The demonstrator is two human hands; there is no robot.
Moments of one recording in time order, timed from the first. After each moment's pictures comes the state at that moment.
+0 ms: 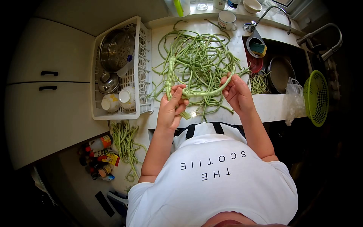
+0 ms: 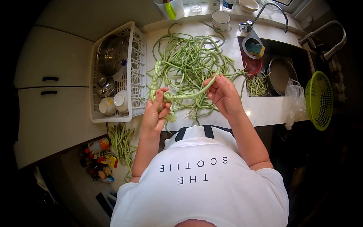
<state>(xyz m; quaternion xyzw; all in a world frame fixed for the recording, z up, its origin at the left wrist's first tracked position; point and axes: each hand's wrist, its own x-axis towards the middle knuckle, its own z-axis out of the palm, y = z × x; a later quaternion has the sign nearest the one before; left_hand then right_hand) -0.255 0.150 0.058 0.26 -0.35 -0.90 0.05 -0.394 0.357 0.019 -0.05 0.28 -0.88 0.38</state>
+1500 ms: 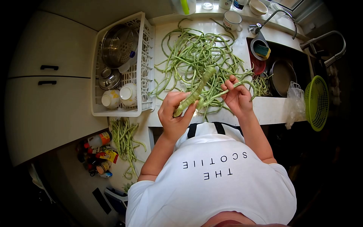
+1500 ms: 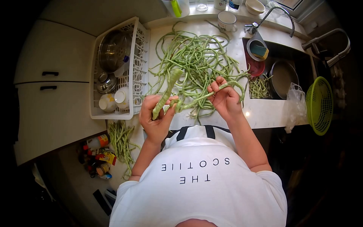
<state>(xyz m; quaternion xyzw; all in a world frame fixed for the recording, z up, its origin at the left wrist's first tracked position) -0.247 0.171 0.077 0.09 -0.79 -0.51 0.34 -0.387 0.351 -0.004 0.03 0.15 -0.89 0.42</state>
